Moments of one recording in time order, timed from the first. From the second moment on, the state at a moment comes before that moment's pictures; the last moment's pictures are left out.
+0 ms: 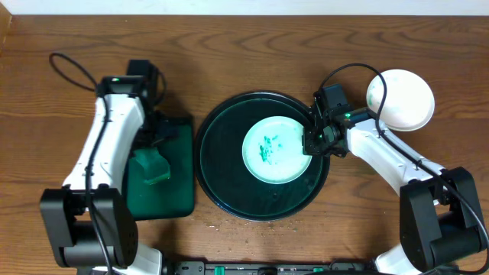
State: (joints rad) left arm 0.01 1.69 1.34 -1.24 -0.16 -0.54; right arm 0.34 1.74 1.06 -0.66 -0.16 0.36
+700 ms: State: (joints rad) left arm 0.10 1.69 1.02 -0.92 -0.09 -0.48; right arm 0.34 1.74 1.06 -0.67 -0.16 0.36
